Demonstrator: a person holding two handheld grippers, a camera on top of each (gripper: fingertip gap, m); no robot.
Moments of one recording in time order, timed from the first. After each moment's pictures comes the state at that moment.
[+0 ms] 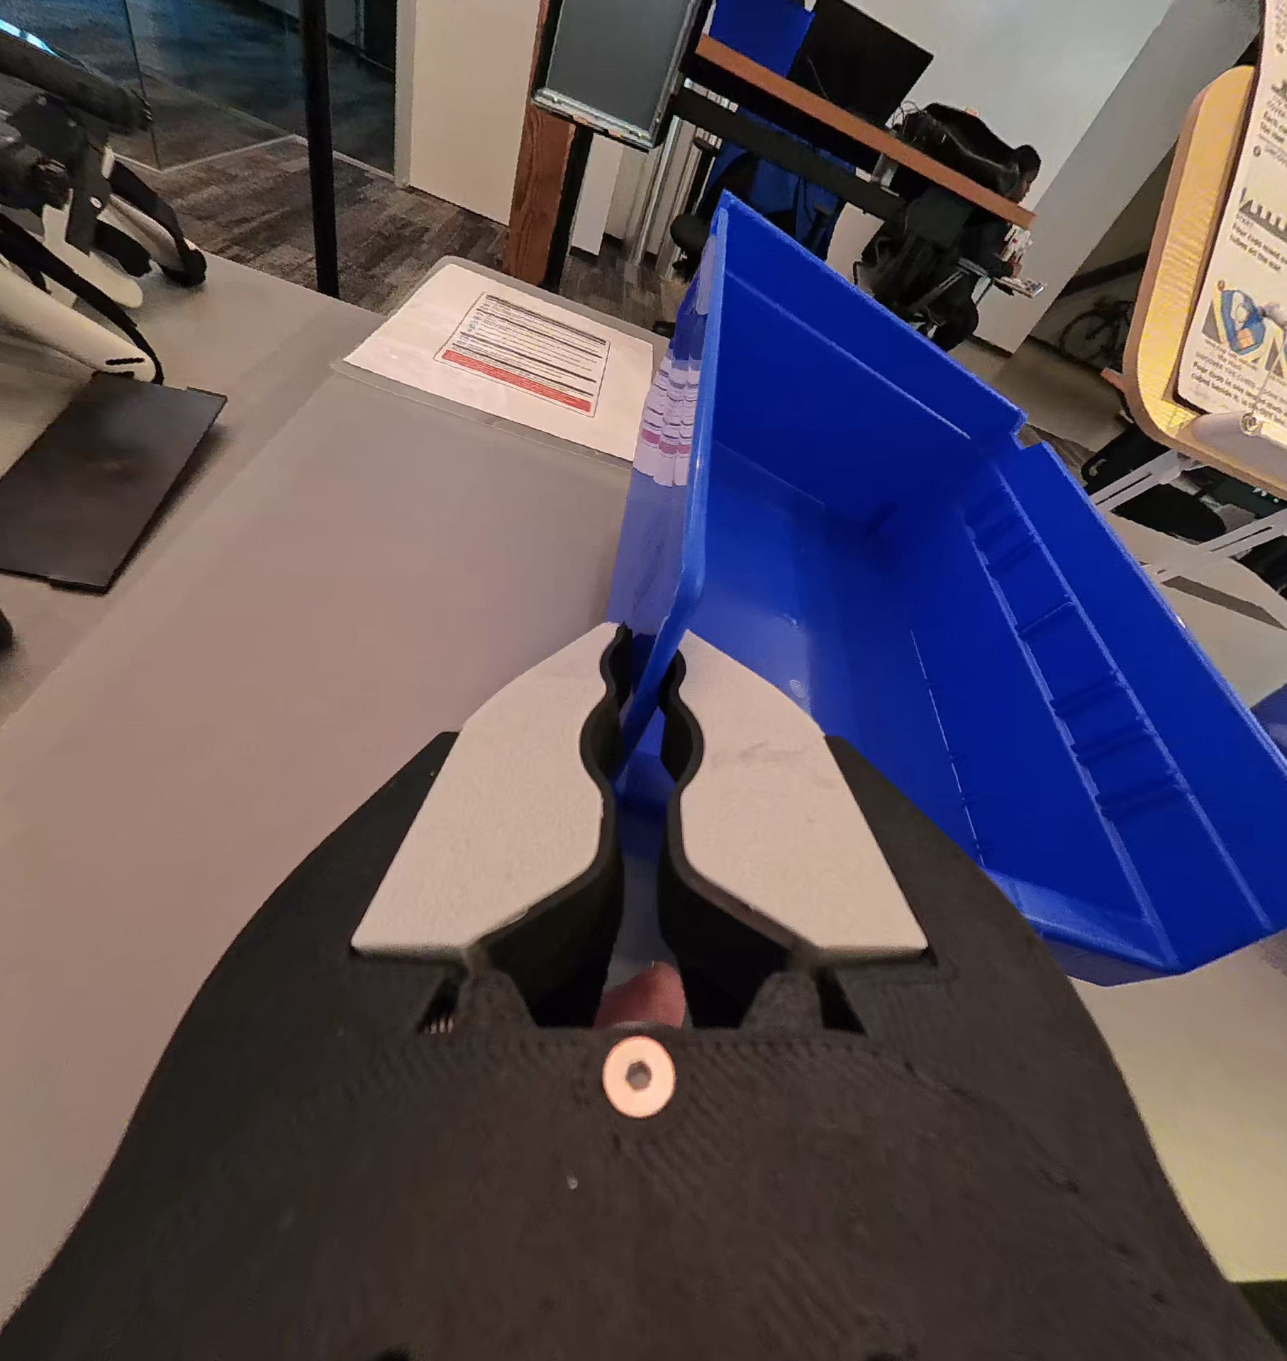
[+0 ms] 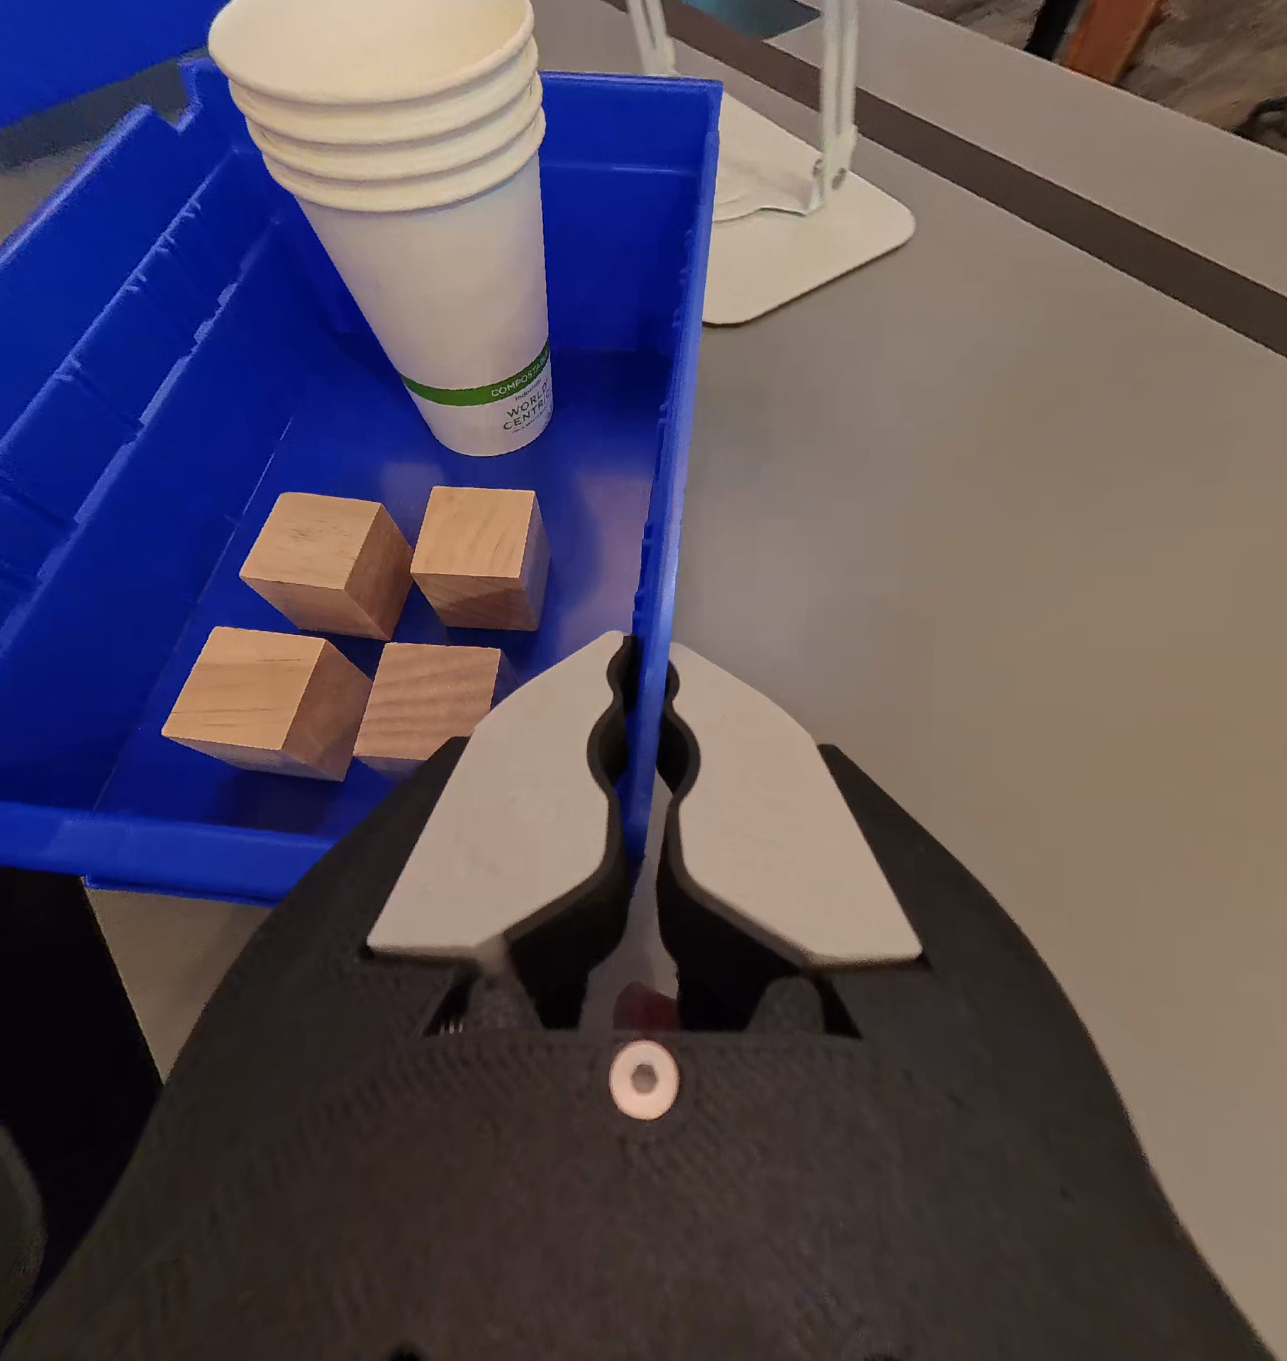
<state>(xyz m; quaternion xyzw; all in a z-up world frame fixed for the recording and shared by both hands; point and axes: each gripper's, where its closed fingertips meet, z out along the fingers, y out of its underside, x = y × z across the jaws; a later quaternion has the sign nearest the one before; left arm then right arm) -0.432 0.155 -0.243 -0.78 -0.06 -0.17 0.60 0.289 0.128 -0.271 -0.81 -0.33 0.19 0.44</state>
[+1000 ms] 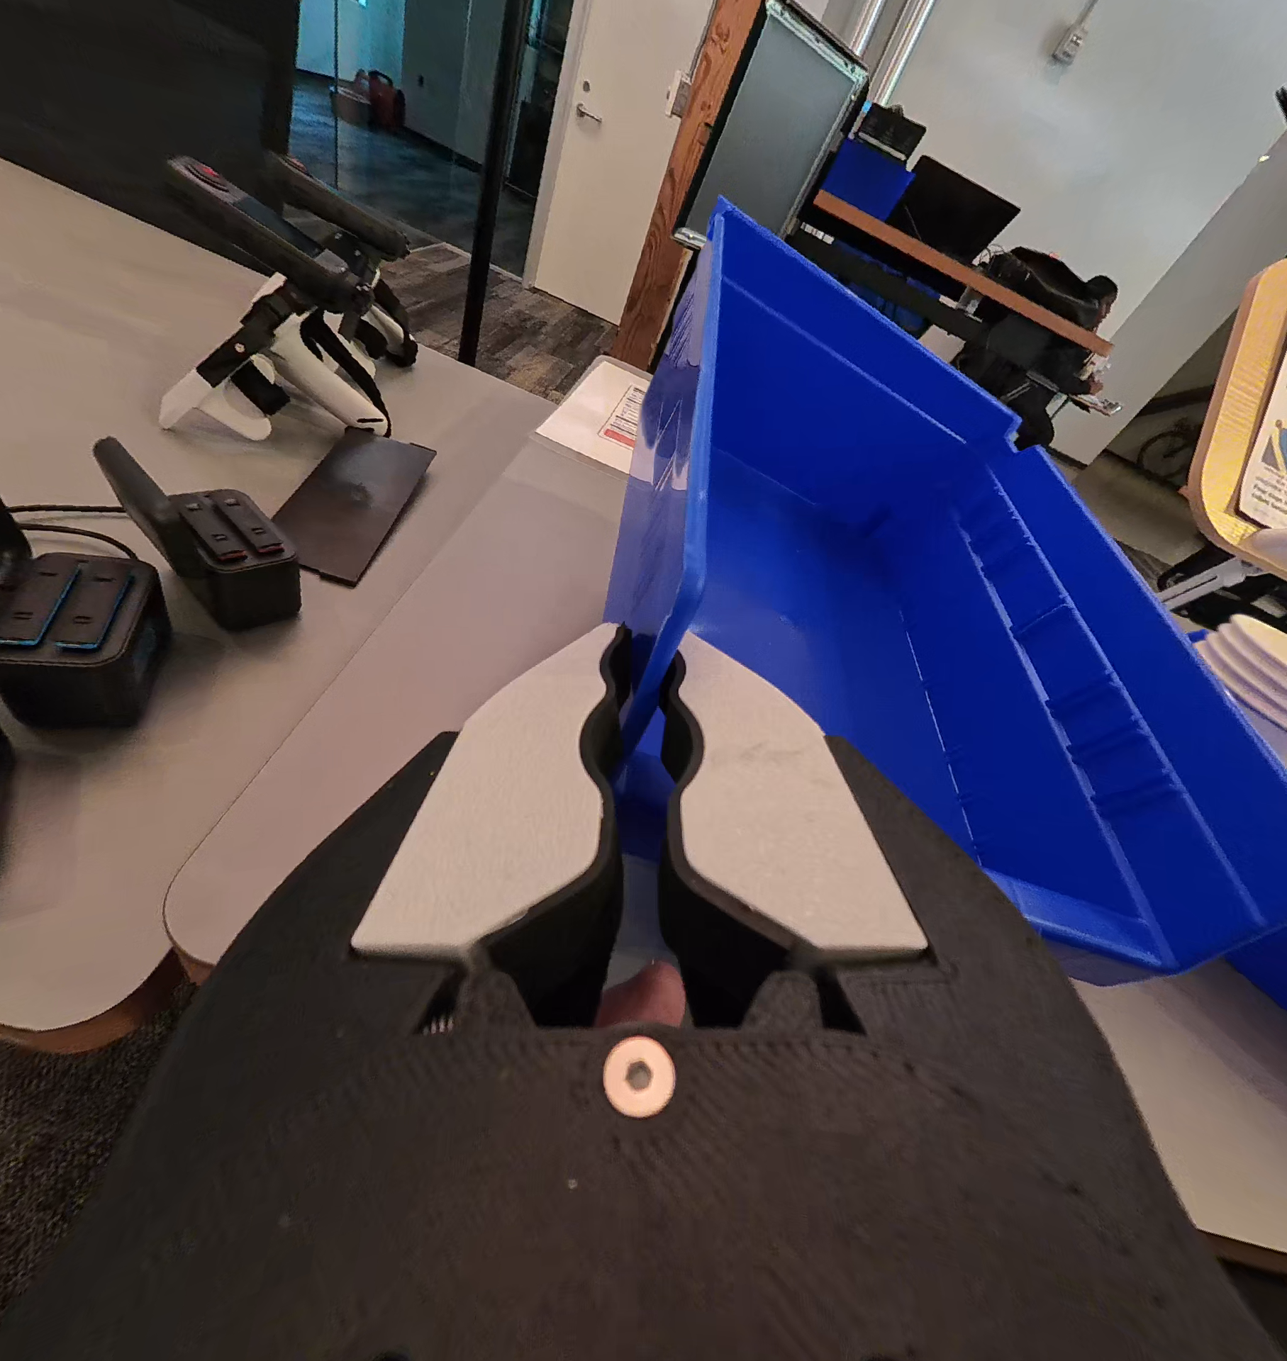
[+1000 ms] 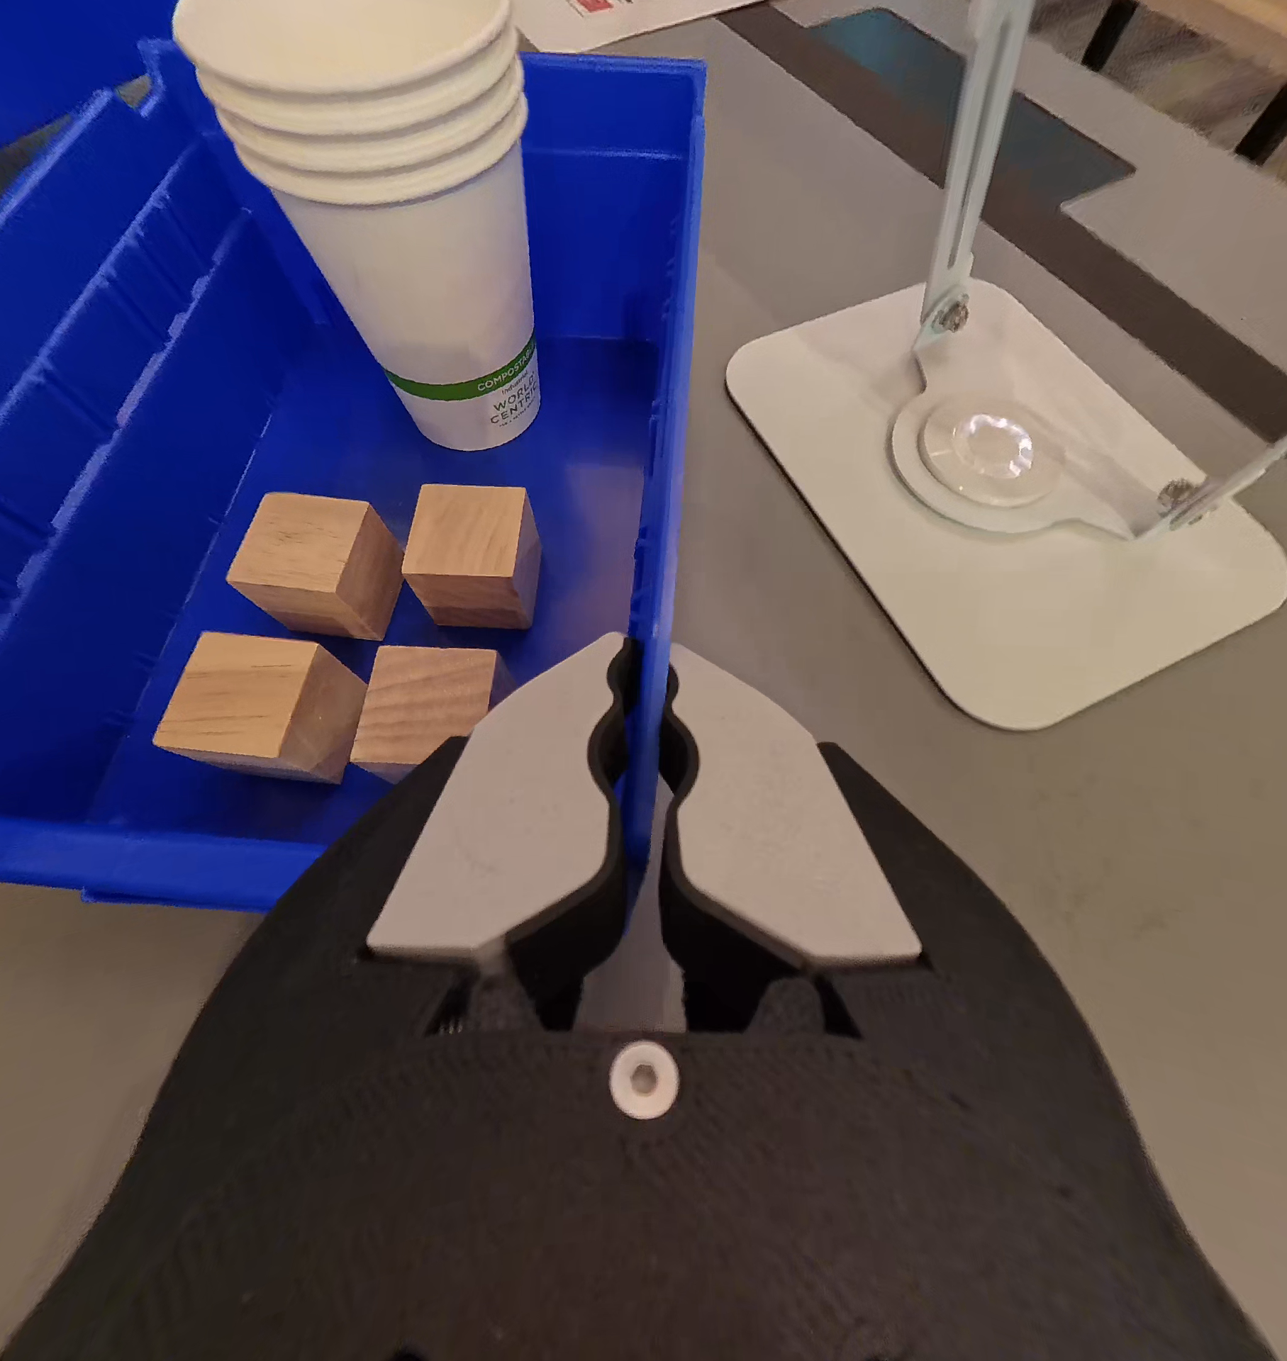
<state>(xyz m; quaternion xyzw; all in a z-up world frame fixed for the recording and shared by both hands) -0.509 0.098 -0.227 -0.76 -0.13 -0.13 0.63 0.082 0.213 -0.272 -0.79 -0.40 0.21 0.42</state>
